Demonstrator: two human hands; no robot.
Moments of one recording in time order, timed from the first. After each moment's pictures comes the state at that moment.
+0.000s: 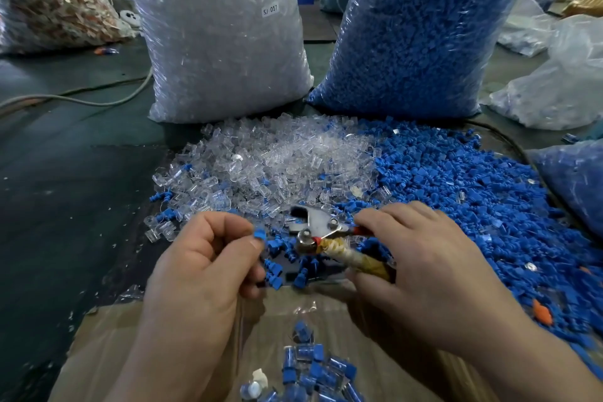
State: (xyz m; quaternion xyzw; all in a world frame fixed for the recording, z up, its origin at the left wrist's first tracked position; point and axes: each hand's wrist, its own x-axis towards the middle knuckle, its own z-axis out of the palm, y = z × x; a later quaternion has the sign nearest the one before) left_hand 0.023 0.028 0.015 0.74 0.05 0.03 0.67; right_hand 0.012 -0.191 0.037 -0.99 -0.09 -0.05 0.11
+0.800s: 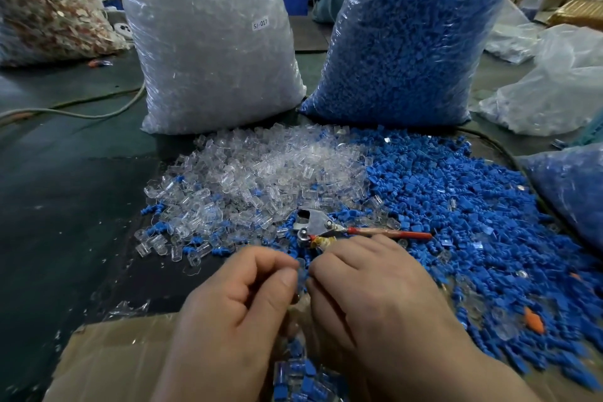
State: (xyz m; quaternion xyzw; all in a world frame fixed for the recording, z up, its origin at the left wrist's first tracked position) left_hand 0.006 0.010 0.020 0.81 -0.06 0.04 0.58; right_hand 0.007 -0.159 0.032 -0.94 -0.22 -0.21 0.14
